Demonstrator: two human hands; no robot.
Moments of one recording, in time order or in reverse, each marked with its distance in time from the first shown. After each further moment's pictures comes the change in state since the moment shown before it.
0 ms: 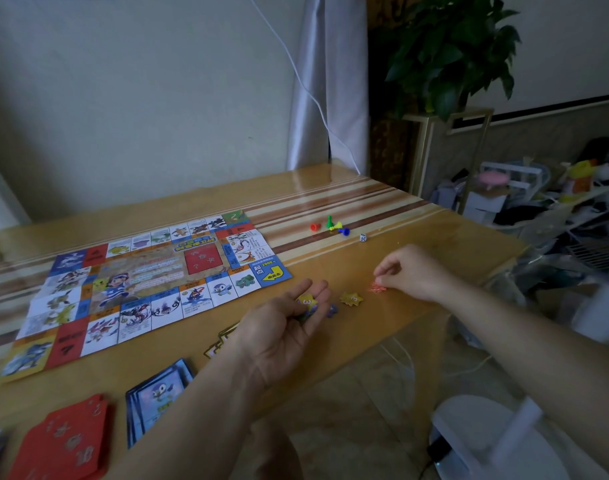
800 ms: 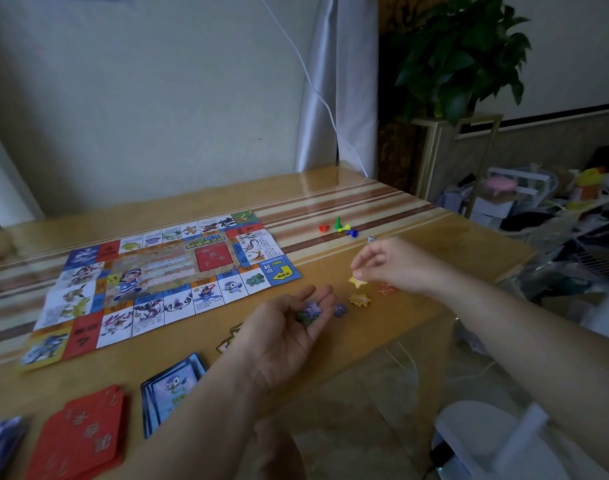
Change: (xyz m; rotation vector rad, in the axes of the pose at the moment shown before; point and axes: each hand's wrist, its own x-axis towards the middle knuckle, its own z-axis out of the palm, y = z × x) left_hand -0.010 0.005 -0.008 -0.048 -0.023 -0.022; right_hand -0.010 -0.048 -0.008 0.272 -0.118 -0.125
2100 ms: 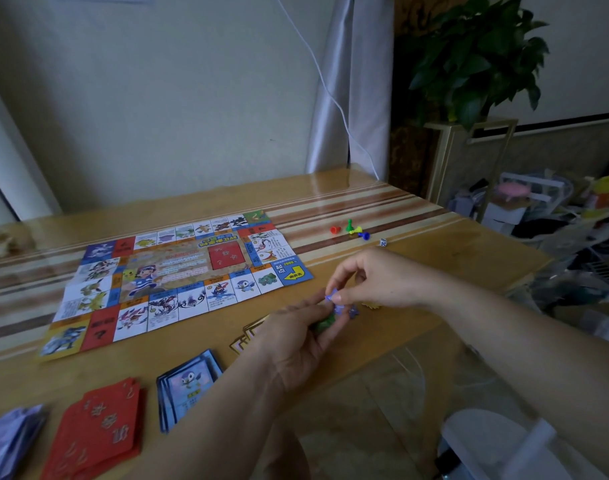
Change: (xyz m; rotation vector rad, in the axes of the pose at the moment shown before) left_hand -0.002 -0.004 -0.004 0.118 -0.011 0.029; right_hand -0.014 -0.049 0.017 -0.076 -0.237 -0.130
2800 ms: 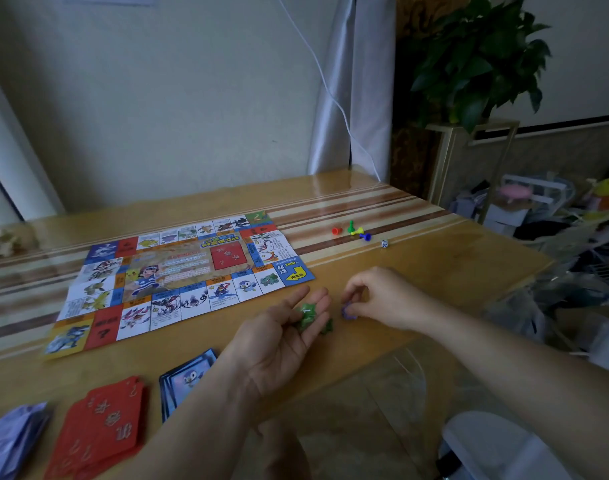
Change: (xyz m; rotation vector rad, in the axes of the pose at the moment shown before) left_hand -0.005 0.011 -0.019 -0.153 0.016 0.008; right_hand 0.016 0.047 0.026 -0.278 0.192 0.029
